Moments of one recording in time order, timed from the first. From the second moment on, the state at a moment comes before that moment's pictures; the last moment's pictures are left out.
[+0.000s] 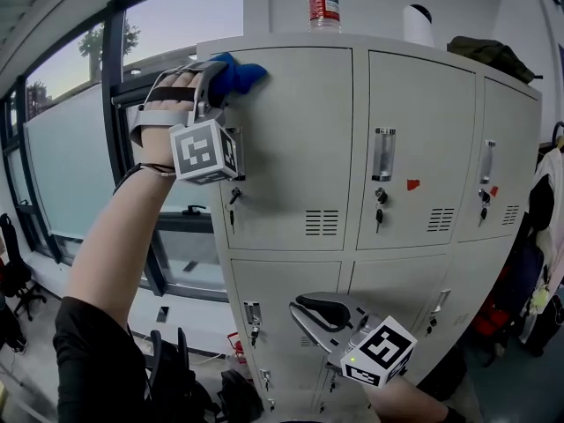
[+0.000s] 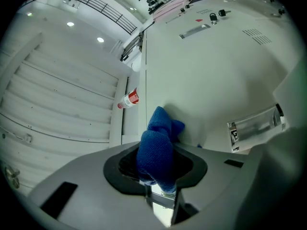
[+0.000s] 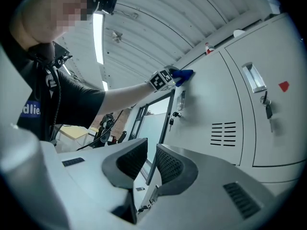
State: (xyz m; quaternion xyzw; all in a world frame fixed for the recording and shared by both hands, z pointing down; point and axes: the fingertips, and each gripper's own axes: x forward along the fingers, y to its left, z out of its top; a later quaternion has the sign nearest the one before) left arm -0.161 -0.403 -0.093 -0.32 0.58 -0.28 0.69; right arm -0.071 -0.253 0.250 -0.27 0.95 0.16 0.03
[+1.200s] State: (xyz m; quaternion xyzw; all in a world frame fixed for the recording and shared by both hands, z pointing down) left arm -0.042 -0.403 -0.103 -0.35 0.55 -0.23 0.73; right arm -0.009 -0.257 0.269 -0.31 0.94 0.14 0.03
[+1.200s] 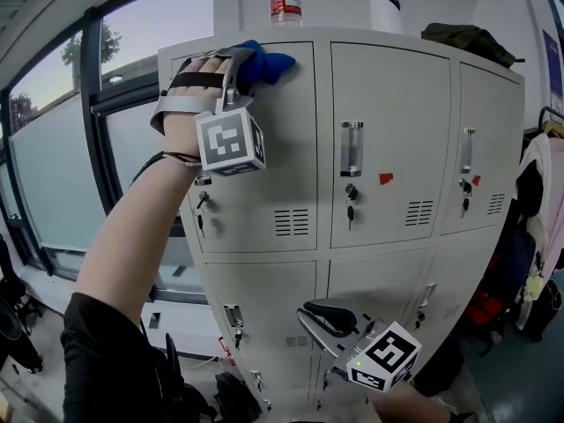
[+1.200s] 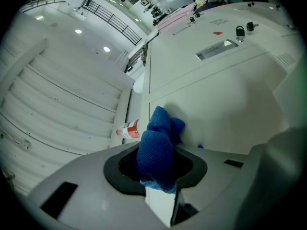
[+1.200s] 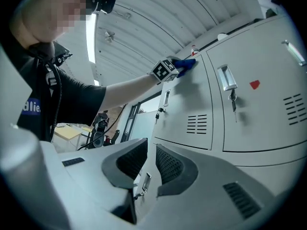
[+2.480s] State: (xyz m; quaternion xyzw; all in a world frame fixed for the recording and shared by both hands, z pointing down) left arm -0.106 -0.373 -0.085 -0.35 0.57 -0.25 0.70; right arm -0.040 -0.241 0.277 -0.27 0.96 0.13 0.01
